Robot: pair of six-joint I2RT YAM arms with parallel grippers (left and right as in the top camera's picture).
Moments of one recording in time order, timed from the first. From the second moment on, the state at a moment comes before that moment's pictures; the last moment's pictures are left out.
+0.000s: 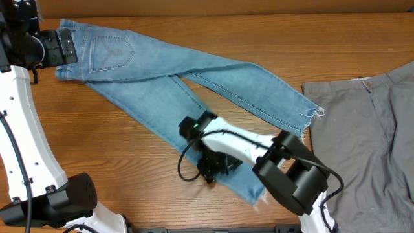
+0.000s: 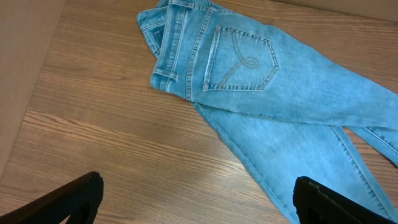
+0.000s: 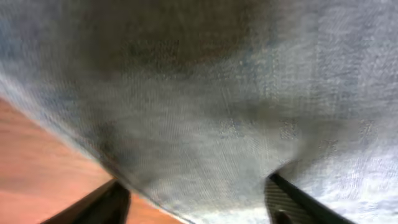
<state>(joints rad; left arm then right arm) 0.30 1.80 2.26 -1.41 0.00 0.05 0.89 2.10 1.40 -1.20 -0.09 0.32</state>
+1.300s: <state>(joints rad) 0.30 1.80 2.04 -1.33 0.00 0.03 0.37 1.88 1.36 -1.35 0.10 0.83</state>
